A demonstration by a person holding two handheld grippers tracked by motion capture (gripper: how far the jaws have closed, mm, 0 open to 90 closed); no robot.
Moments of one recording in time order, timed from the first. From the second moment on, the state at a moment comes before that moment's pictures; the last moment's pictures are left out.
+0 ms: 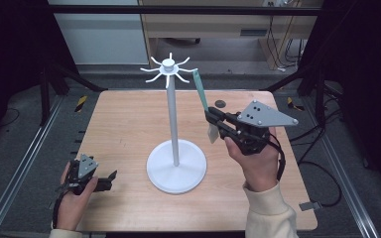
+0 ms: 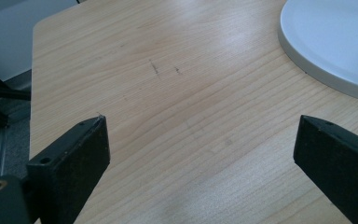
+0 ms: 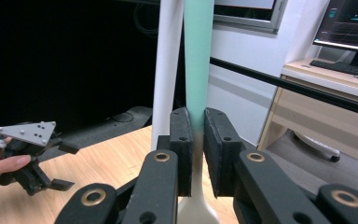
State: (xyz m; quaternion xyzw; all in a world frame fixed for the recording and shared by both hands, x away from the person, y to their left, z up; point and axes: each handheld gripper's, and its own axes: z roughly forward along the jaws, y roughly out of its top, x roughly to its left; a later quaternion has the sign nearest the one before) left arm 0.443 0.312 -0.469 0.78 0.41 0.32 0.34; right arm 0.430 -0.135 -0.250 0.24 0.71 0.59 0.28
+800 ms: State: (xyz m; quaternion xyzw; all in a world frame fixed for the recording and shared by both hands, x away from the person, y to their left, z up) left arm 0.444 0.312 -0.470 0.78 0.41 0.31 0.34; right arm 0.430 -0.130 -0.253 0.22 0.73 0.58 0.28
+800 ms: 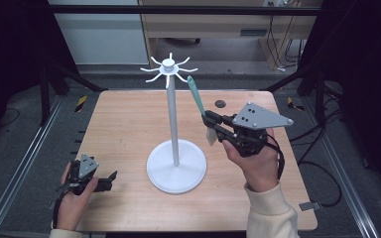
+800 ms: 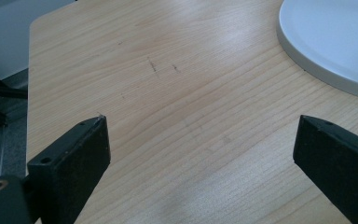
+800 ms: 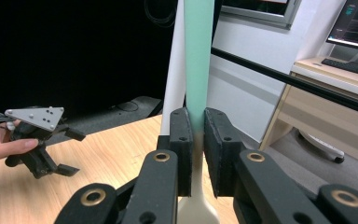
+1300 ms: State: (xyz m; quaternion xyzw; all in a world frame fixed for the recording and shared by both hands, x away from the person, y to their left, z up) left arm 0.444 0.312 -0.470 0.78 0.41 0.31 0.34; right arm 0.434 -0.125 -0.257 0.23 0.74 0.57 0.27
